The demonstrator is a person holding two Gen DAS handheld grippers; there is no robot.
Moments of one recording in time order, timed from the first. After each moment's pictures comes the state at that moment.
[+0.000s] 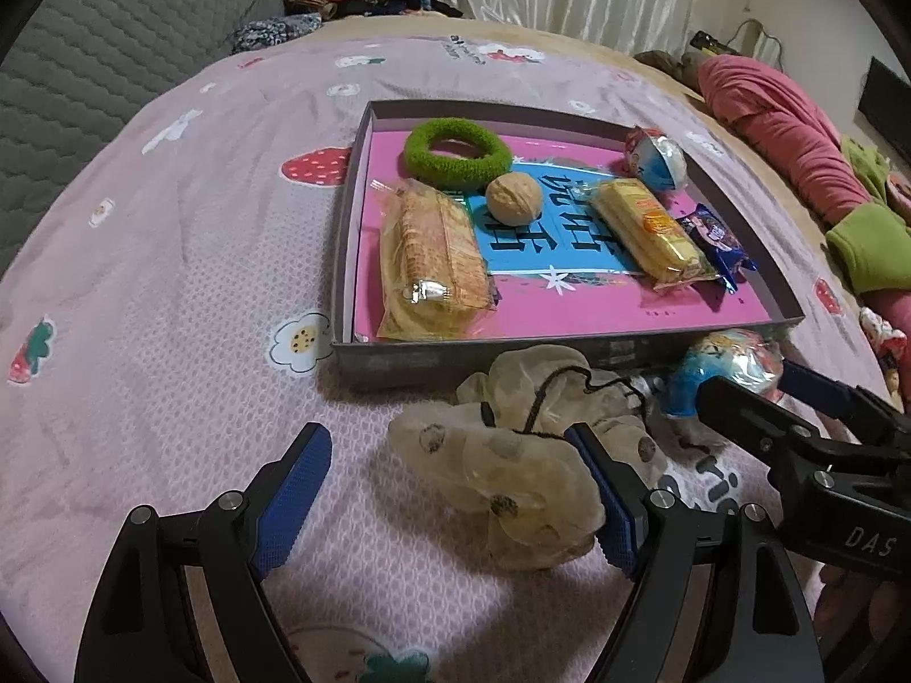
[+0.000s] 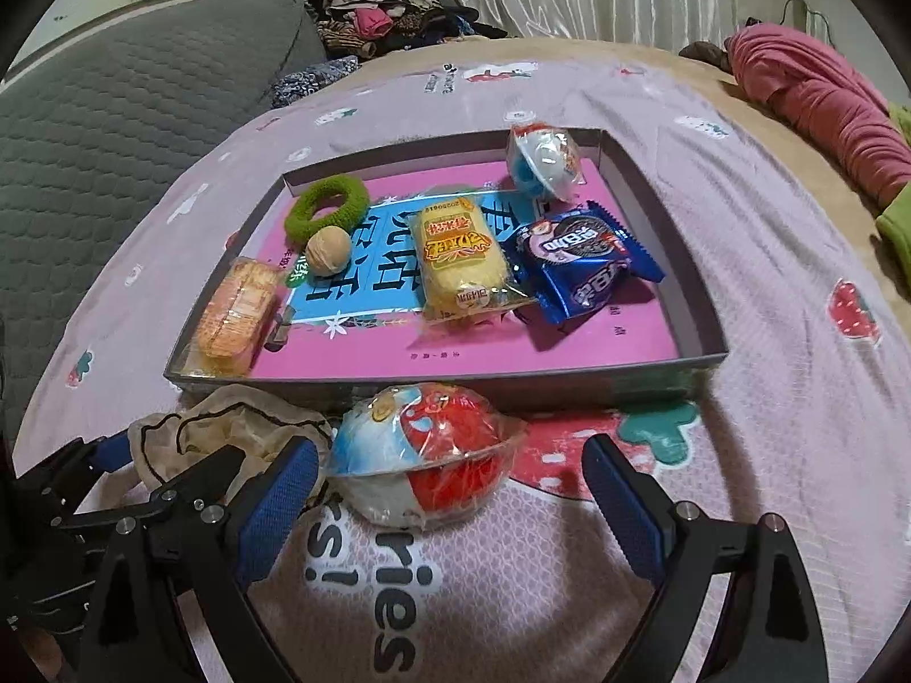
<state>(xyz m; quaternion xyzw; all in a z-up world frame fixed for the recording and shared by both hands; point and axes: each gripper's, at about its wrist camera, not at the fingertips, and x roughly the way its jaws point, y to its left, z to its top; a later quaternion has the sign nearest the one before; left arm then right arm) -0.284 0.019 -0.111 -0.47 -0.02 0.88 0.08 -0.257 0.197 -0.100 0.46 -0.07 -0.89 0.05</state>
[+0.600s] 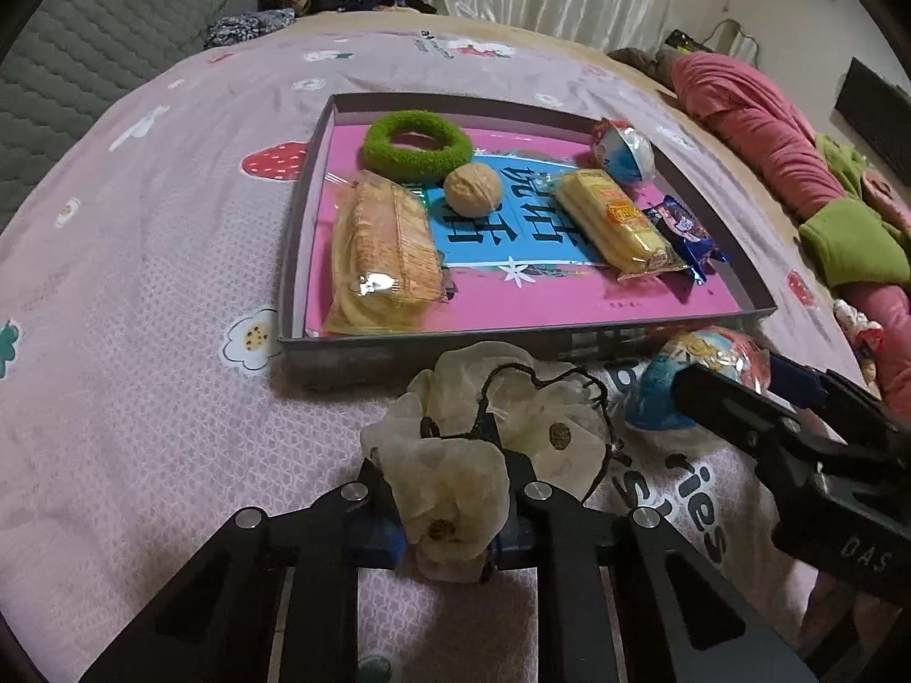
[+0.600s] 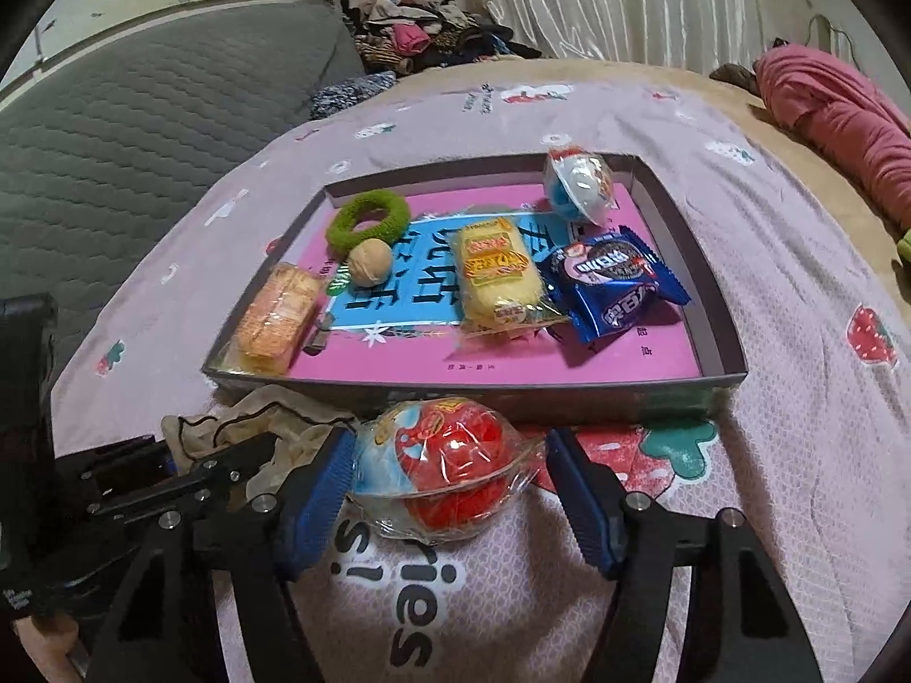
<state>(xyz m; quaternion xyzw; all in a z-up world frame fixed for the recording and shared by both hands) -0.284 0.029 -0.113 -0.47 -0.03 0.87 0.12 -0.246 0.191 -0.092 0.43 -0.06 -0.90 0.09</state>
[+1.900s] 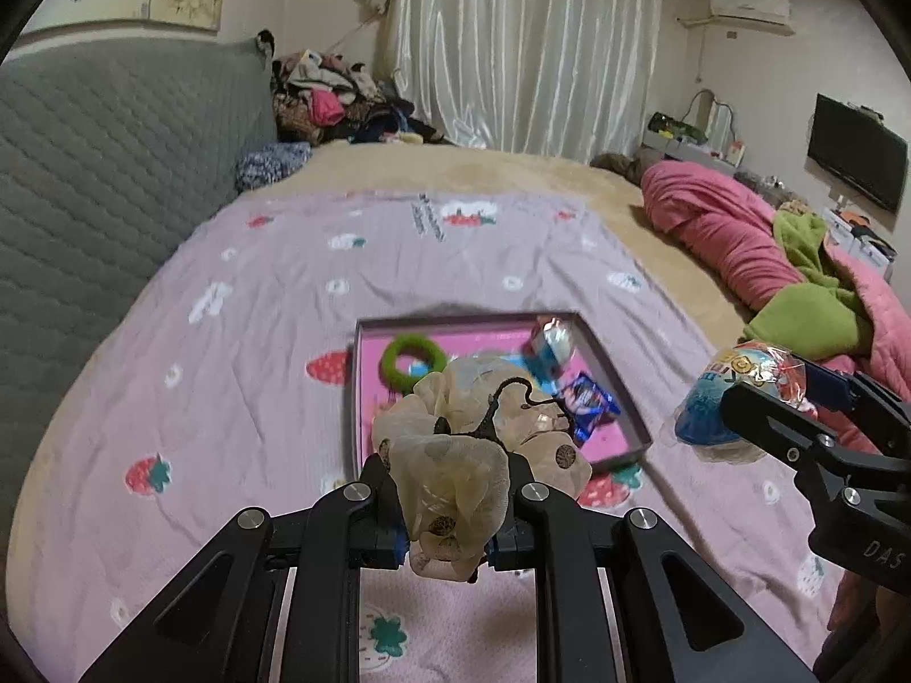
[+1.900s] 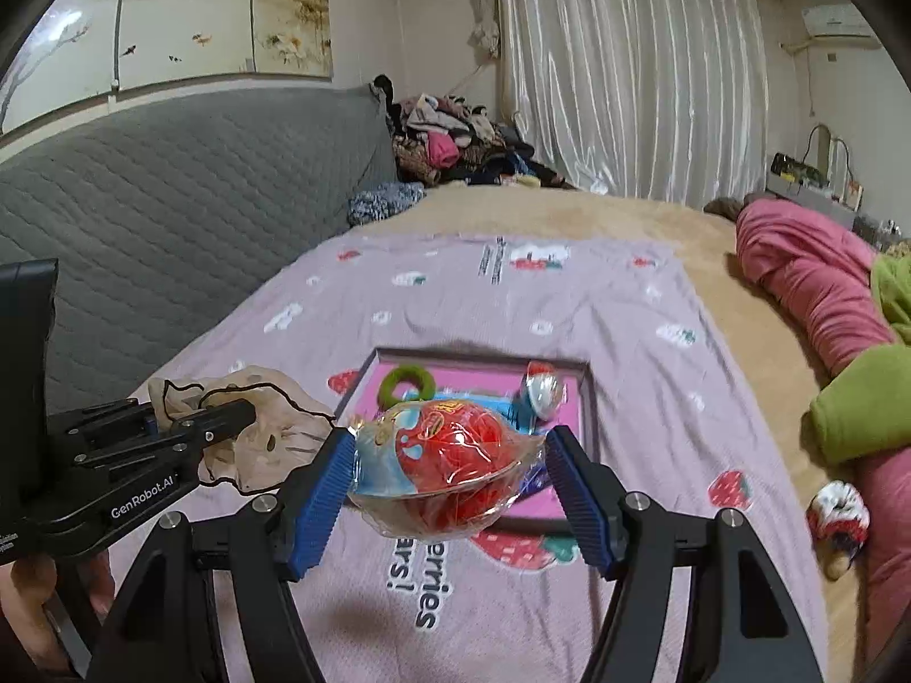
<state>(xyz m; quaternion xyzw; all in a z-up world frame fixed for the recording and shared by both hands) -0.218 0.027 0.080 -0.34 -0.01 0.93 0.10 -0.173 0.205 0.092 0.30 -0.01 -0.95 0.09</state>
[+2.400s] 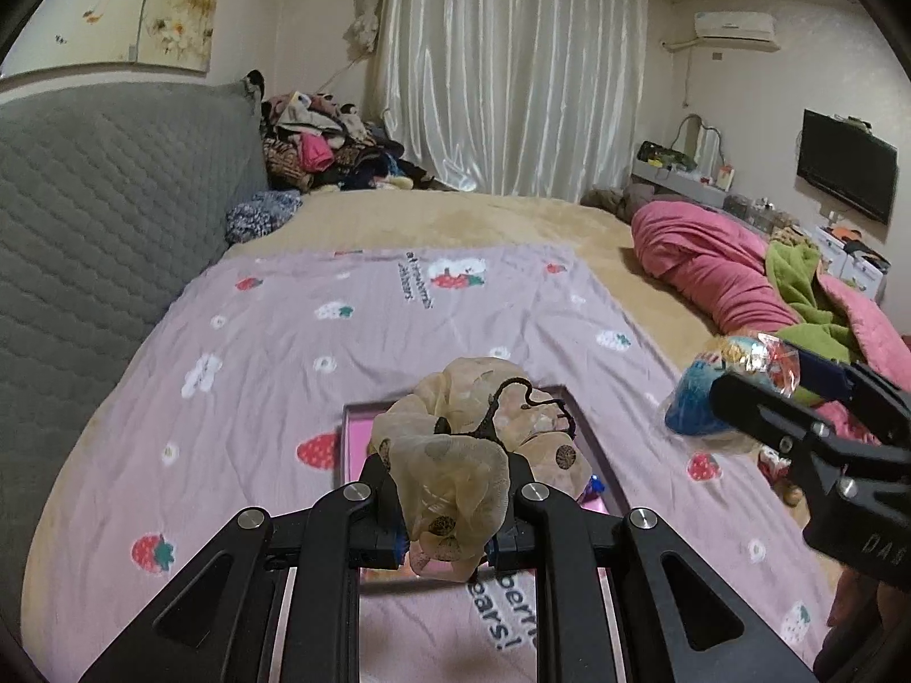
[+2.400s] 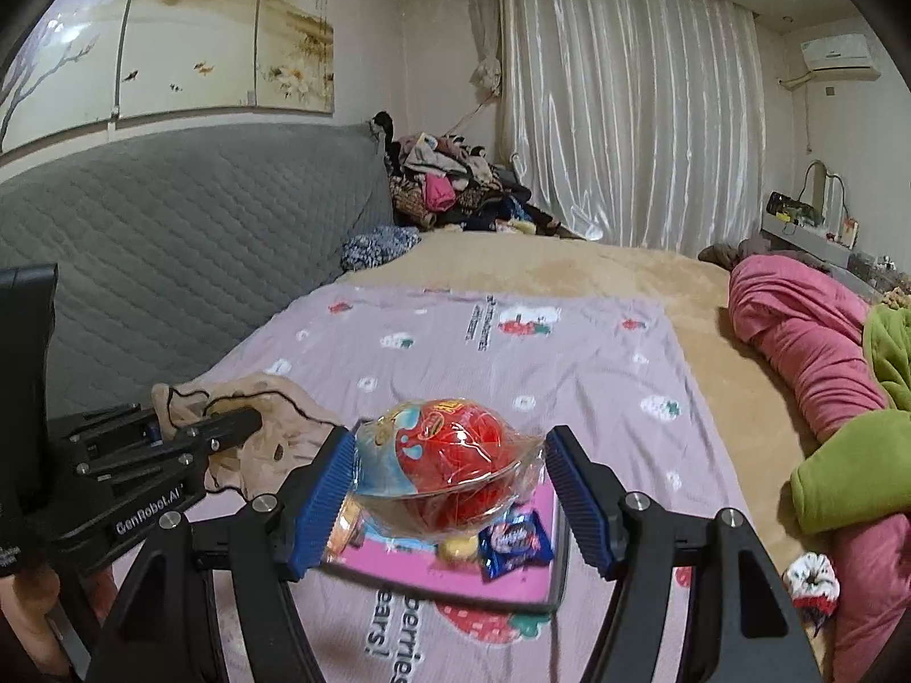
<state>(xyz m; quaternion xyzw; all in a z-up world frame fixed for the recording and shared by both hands) -0.255 0.047 0.134 -0.30 -0.01 0.95 0.11 -0.207 0.217 0.143 0.26 0.01 -0.96 0.09</state>
